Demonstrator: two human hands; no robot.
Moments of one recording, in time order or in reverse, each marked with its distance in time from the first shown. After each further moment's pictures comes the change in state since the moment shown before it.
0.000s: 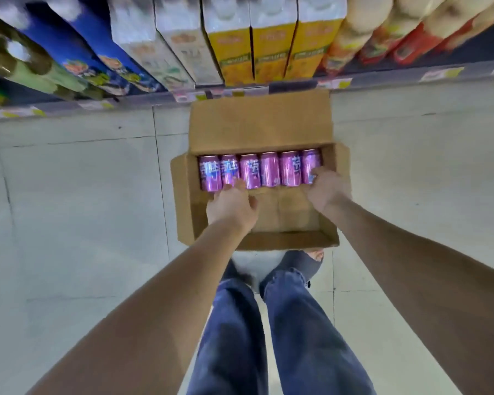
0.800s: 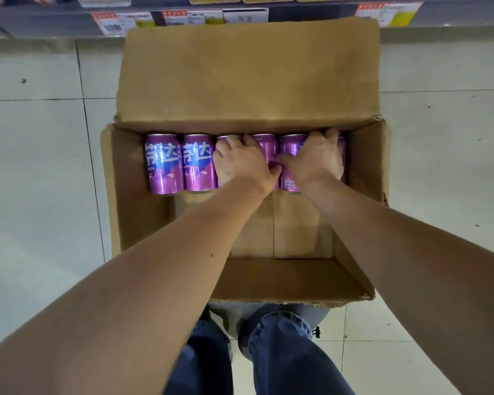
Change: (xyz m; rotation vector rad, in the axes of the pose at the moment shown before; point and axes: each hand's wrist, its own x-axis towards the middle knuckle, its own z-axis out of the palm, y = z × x) left_hand 0.221 0.032 0.152 0.251 0.152 -0.030; right_hand 0.197 0.012 0.120 -0.043 0.274 0.009
